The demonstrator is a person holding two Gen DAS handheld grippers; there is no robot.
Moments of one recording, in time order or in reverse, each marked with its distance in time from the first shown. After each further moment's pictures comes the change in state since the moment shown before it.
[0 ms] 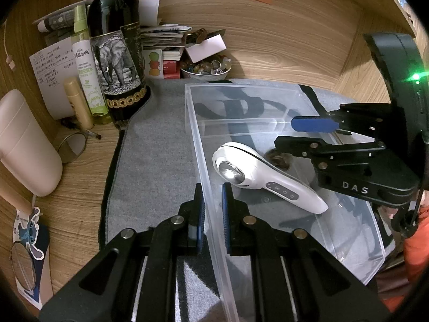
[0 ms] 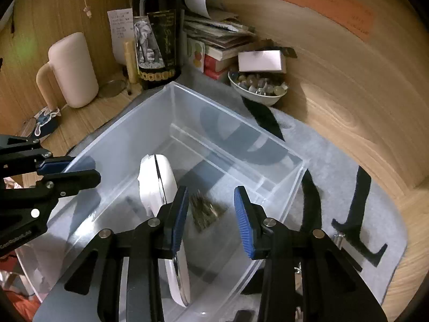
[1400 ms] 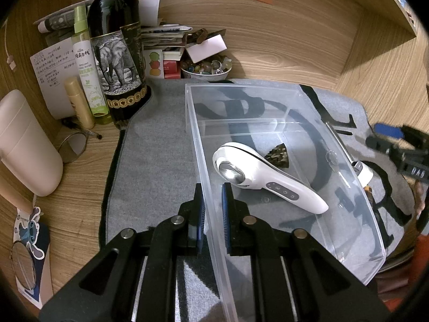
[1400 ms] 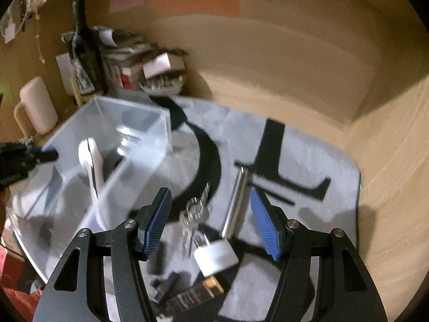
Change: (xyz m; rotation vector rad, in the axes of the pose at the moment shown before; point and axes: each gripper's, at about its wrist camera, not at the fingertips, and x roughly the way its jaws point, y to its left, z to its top) left arm 0.000 0.000 0.000 0.002 -0.002 0.003; right arm -0.072 -0.094 -0.090 0.263 -0.068 -0.179
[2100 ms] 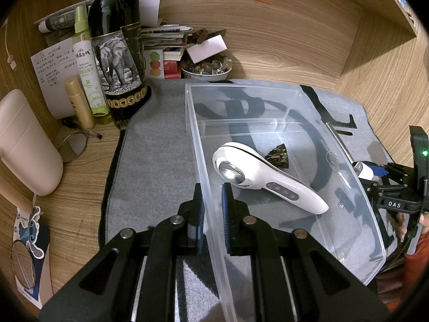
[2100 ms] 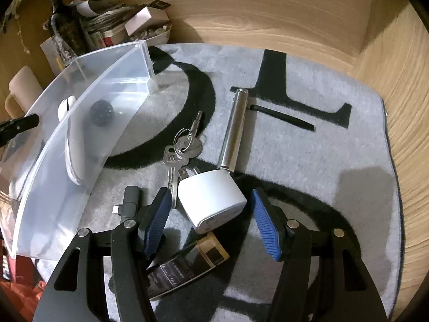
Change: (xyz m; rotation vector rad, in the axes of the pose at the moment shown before) left arm 0.000 0.001 0.000 0.001 -0.001 -0.001; right arm 0.037 -0.017 -0.053 0.116 0.124 0.077
